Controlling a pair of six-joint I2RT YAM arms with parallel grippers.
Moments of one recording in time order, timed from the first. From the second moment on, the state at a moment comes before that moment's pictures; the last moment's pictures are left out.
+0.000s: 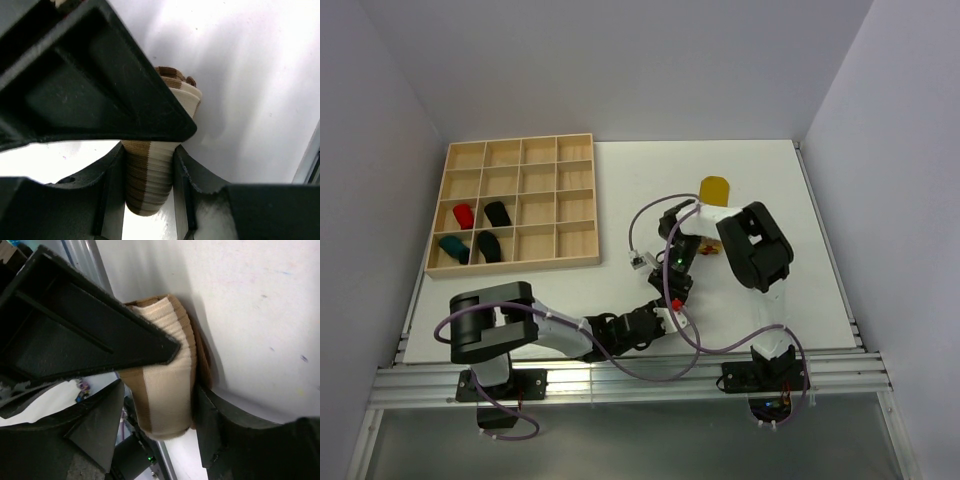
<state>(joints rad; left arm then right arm) -1.36 1.73 0.61 0.62 -0.38 0.17 0.53 2.09 1.31 -1.29 -0.75 -0.80</state>
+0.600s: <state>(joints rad) -1.29 1.69 0.61 0.60 -0.30 0.09 0.27 1.93 1.48 -1.28 -0.69 -0.76</state>
